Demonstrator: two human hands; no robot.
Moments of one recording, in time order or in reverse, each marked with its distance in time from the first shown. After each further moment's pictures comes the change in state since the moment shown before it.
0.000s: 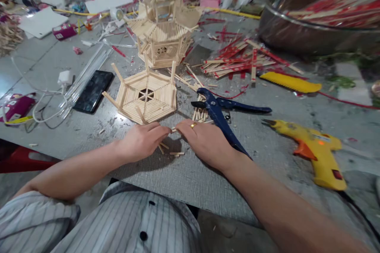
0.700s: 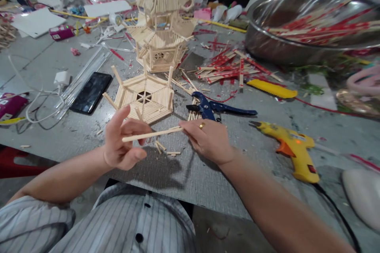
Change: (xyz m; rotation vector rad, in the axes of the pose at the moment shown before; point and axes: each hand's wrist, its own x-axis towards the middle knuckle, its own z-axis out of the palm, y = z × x) left_hand -0.005 -0.001 -0.009 -0.613 0.722 0.275; right_hand -0.002 0.009 -0.006 -0.018 0.362 -0.023
